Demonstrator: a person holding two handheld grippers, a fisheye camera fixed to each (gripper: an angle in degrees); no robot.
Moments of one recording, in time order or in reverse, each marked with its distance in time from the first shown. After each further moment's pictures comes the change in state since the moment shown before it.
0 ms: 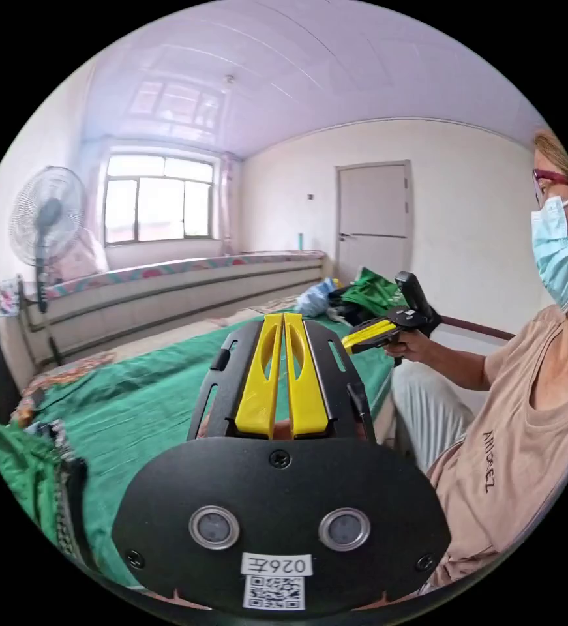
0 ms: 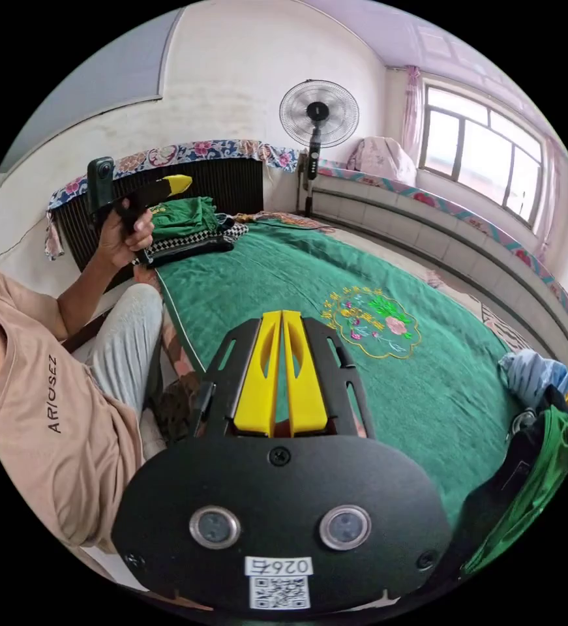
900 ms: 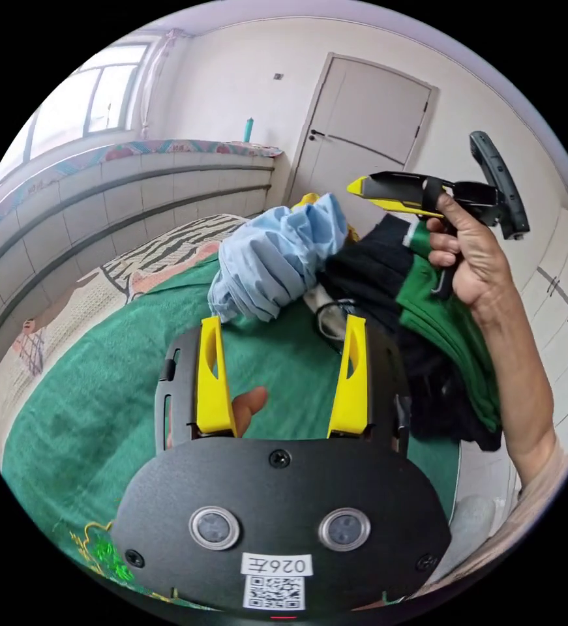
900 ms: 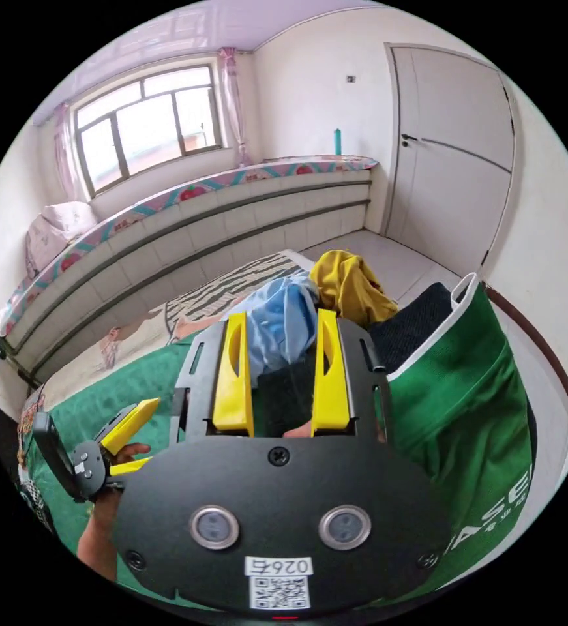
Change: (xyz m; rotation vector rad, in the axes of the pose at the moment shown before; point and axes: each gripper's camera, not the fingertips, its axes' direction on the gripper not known) left arm 0.025 -0.318 0.955 -0.464 0.305 -0.066; right arm 0.315 0.390 0.021 0.000 0.863 1.009
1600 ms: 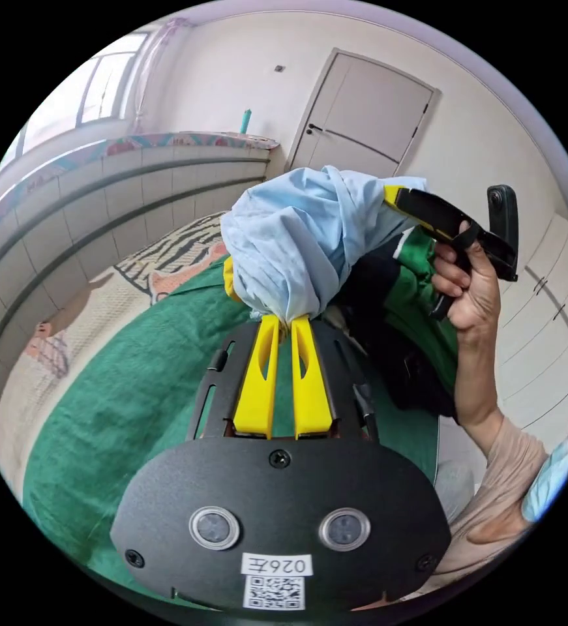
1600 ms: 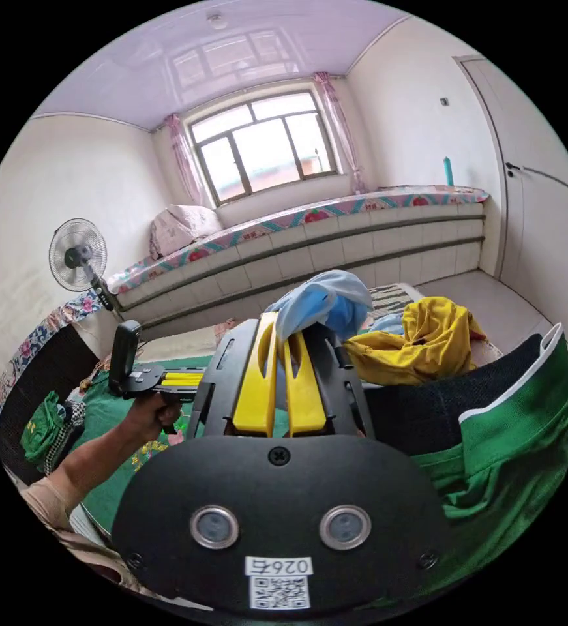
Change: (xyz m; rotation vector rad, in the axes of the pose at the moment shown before) left arm -0.064 -0.023 -0.066 -0.076 0.047 0.019; right arm -0.079 0.152 -0.078 0.124 -0.538 -0.230
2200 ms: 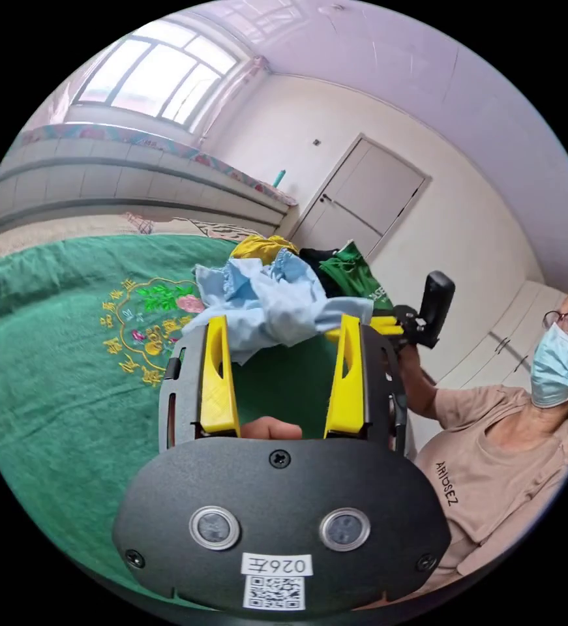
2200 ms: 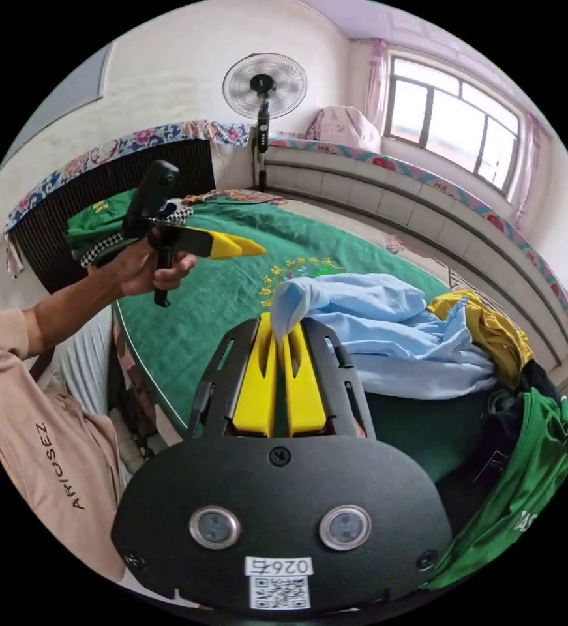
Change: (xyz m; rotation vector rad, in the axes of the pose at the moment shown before) left arm 0.044 0.467 -0.263 0.303 0.129 -0.283; right arm -0.475 0.217 -0.044 -0.359 -0.260 -0.635
